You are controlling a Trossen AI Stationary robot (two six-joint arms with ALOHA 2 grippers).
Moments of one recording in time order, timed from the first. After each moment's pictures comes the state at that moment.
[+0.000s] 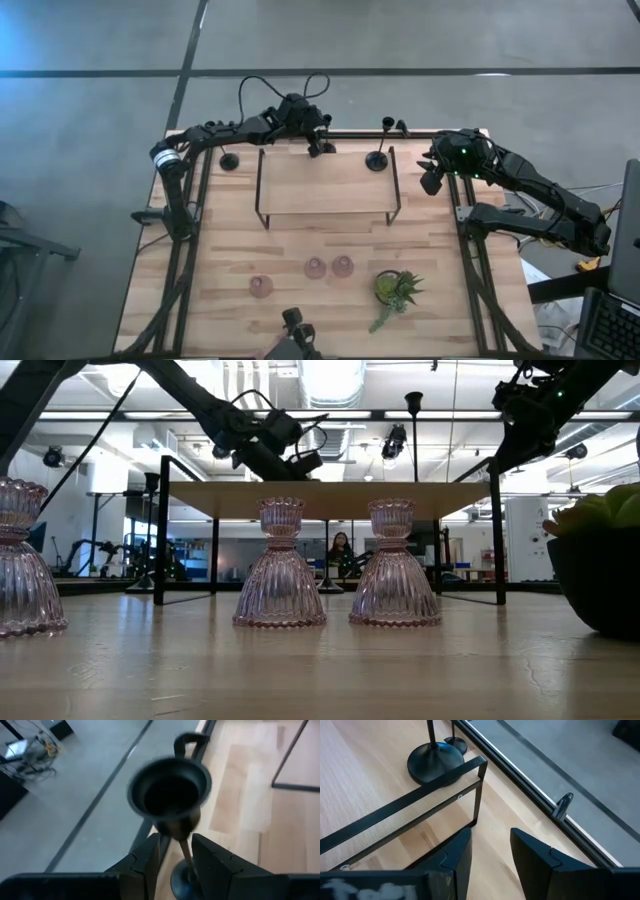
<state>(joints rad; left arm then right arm) 0.62 1.83 1.35 -0.03 0.05 0.33 -0.61 0.72 0.78 -0.76 0.08 -0.02</state>
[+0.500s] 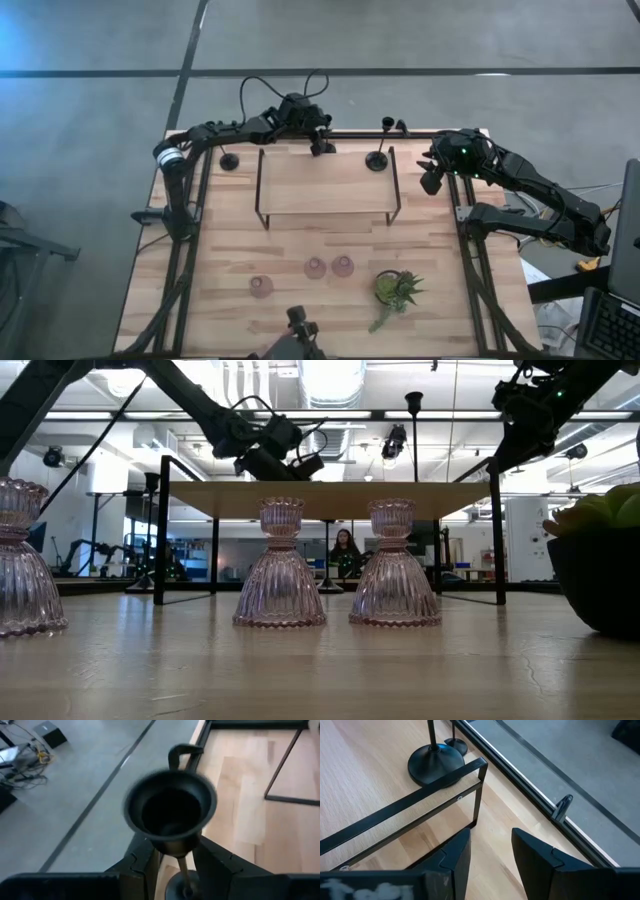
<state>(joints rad) 0.63 1.86 1.35 0.04 0.12 0.31 -0.61 0.72 0.78 -0.75 0.08 -0.03</state>
